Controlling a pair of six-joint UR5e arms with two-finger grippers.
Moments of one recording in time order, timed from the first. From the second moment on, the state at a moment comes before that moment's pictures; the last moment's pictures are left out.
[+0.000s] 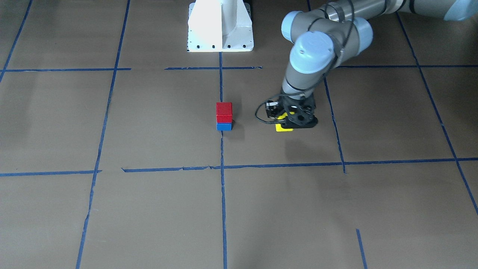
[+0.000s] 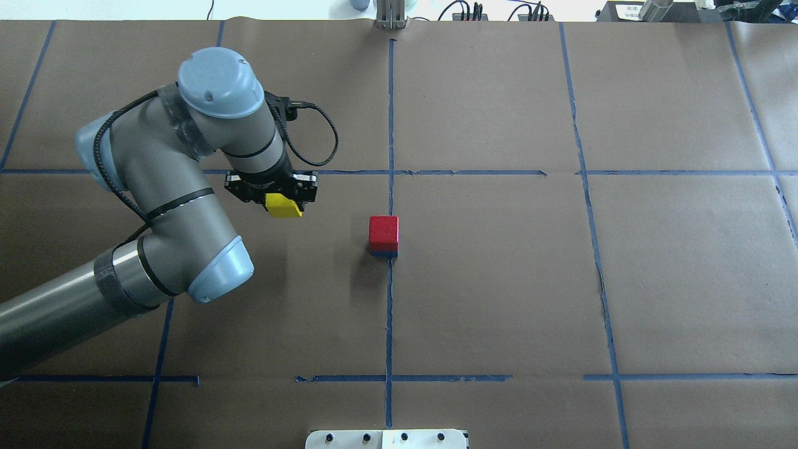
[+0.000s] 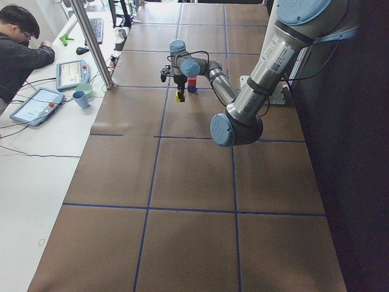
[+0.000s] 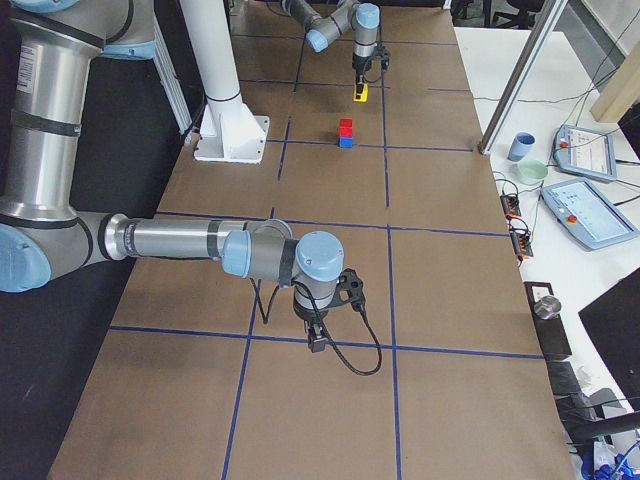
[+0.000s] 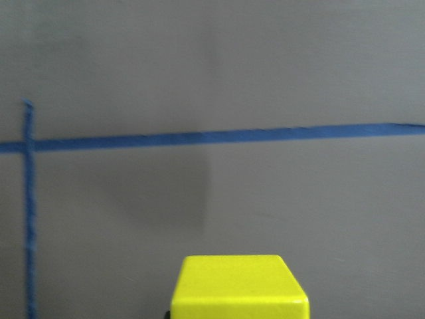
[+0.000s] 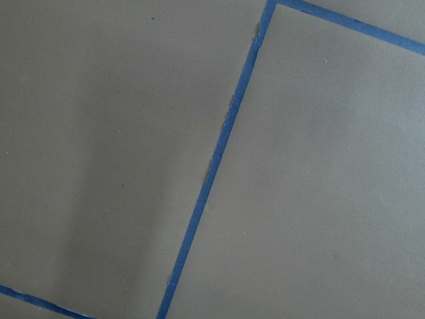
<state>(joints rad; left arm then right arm) -0.67 -2.25 -1.67 -1.47 -2.04 -1.10 1.58 -1.81 1.83 -1.72 2.32 -0.41</state>
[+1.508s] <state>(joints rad) -0.52 -2.48 -1.56 -1.43 -1.97 -1.23 1.58 -1.81 1.83 -1.72 2.32 -0.41</state>
